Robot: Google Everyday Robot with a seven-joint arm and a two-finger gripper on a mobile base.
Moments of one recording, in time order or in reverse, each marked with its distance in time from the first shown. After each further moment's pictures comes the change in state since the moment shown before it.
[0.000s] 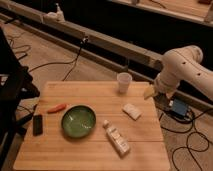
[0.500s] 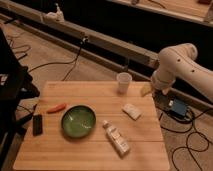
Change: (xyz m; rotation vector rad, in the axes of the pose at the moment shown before) arm -0.045 0.046 0.008 -0.031 -0.043 -0.166
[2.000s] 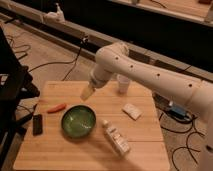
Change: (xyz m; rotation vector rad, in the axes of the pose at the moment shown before) arm -0.067 0.292 0.012 -0.298 -0.156 -0.666
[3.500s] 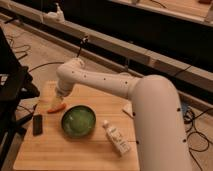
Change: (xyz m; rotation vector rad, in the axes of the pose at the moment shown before) arm -0.105 0.068 0.191 -0.101 0.009 -0.274
